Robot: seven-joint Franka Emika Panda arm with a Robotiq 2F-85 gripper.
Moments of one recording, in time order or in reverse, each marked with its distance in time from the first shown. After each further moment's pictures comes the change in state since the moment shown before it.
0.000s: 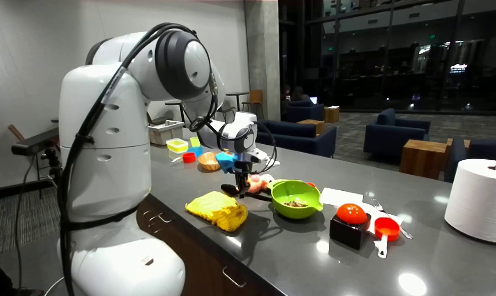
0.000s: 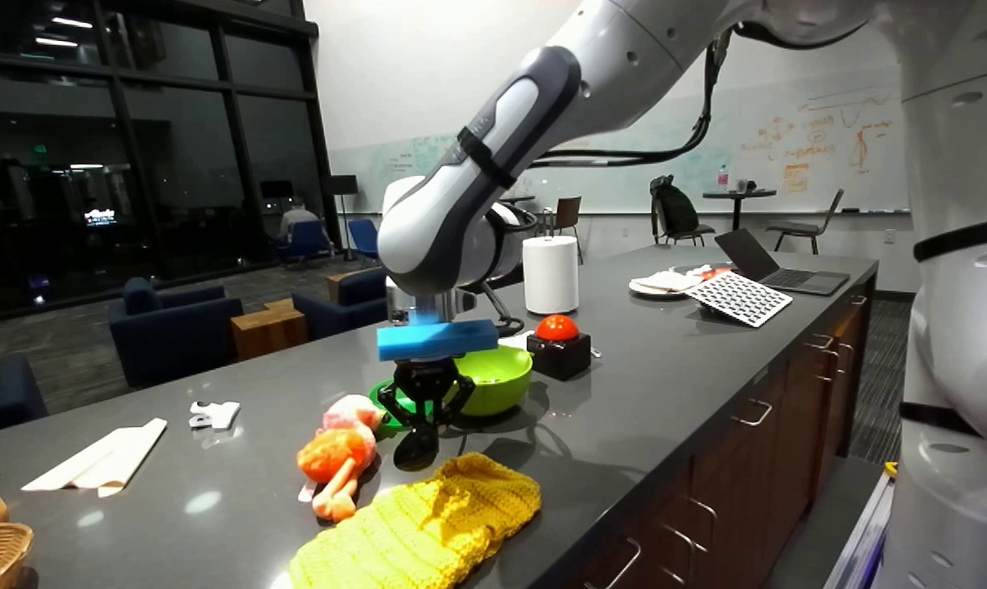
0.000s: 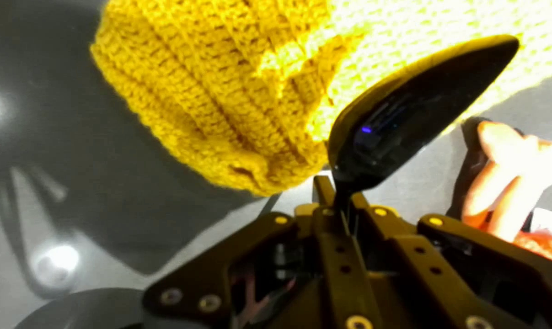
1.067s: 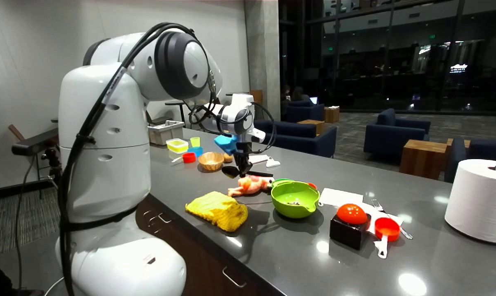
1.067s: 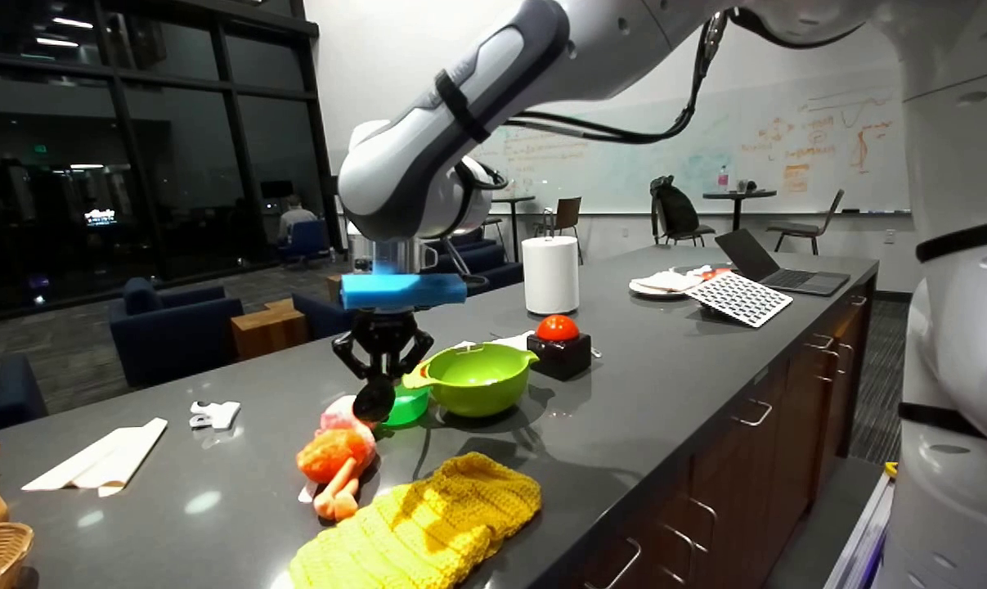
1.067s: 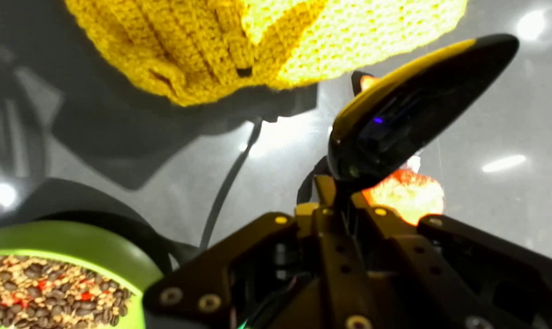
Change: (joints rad) arm 0.028 -0.003 -0.004 0.160 -0.024 -0.056 -0.105
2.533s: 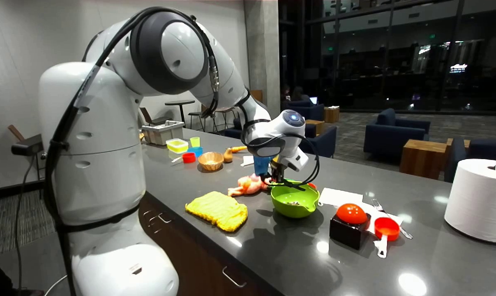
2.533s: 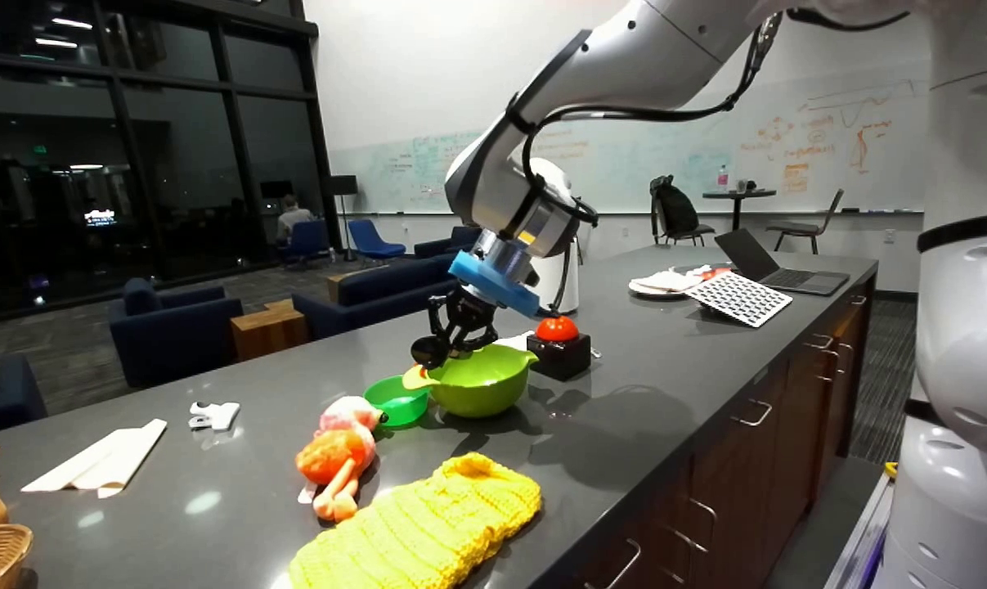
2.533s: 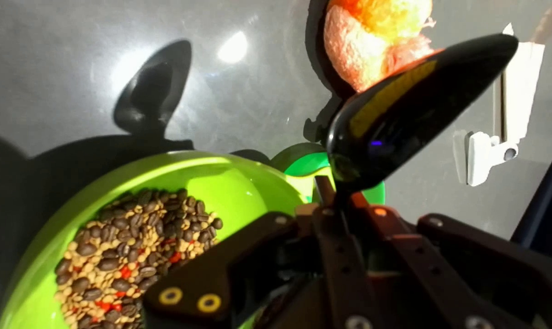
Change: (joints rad) arm -0.191 -0.082 -0.090 -0.228 0.834 0.307 -0.547
